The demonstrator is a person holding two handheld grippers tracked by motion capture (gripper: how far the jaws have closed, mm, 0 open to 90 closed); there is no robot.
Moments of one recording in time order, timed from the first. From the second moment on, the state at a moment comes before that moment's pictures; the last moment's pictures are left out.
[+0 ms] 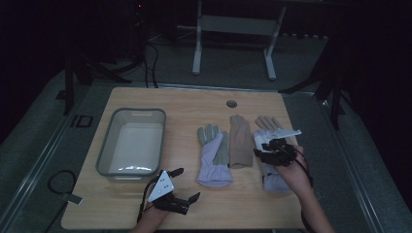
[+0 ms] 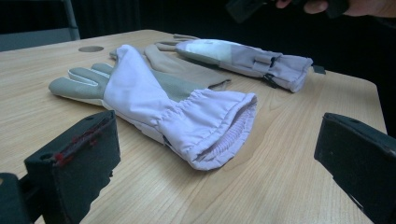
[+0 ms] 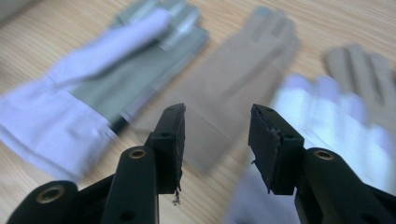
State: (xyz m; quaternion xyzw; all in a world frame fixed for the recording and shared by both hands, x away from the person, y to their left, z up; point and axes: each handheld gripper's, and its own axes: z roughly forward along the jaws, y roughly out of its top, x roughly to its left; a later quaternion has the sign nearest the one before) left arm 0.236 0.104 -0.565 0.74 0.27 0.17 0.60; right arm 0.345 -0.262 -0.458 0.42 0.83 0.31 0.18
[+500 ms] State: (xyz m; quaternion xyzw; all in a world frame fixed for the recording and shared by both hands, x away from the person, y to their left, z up) left arm 0.236 0.104 -0.565 0.74 0.27 0.17 0.59; right arm 0.338 -0.335 -0.466 0.41 0.84 0.29 0.19
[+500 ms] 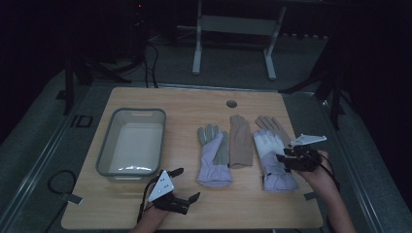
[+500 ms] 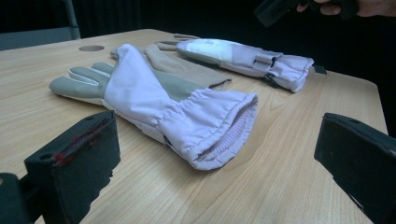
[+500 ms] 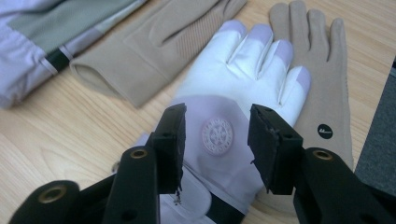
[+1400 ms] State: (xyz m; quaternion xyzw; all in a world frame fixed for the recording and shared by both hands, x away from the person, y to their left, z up) left arm 0.236 0.104 -0.565 0.74 0.27 0.17 0.59; right arm 0.350 -0.331 -0.509 0.46 0.83 0.26 0.14
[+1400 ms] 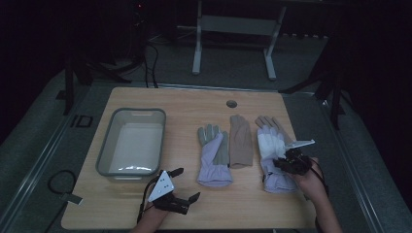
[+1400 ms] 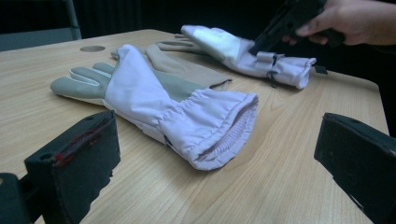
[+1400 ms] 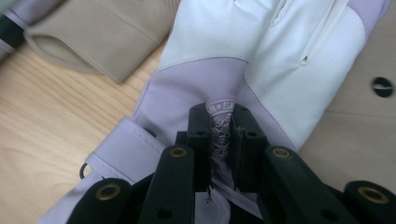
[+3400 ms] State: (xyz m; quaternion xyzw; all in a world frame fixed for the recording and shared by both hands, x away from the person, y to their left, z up) left arm 0.235 0.103 -0.565 0.74 0.26 0.18 0.59; right arm 0.367 -0.126 -0.493 0.46 0.84 0.27 0.10
